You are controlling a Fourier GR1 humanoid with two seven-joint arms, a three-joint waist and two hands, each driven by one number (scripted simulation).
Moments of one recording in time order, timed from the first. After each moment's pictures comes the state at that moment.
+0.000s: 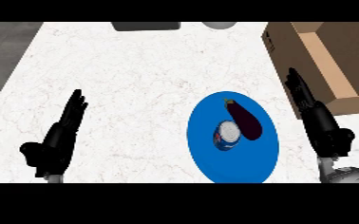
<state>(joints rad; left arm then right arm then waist) 0.07 0.32 -0.18 -1.57 0.17 0.25 -0.04 -0.07 -0.45 0.22 -1.62 -0.13 -0.21 0.00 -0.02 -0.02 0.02</state>
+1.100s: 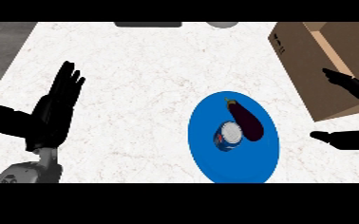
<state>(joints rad) -0.10 0.28 -0.07 -1.65 0.27 0.25 0.17 -0.07 -0.74 0.05 -1.53 -0.04 0.04 -0.13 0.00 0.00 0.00</state>
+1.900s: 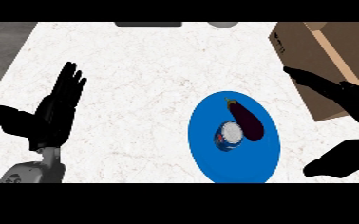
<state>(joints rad) -0.10 0.25 -0.05 -1.64 0.24 0.23 0.16 -0.24 -0.76 0.15 -1.91 -0.23 0.34 0.53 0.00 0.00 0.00</state>
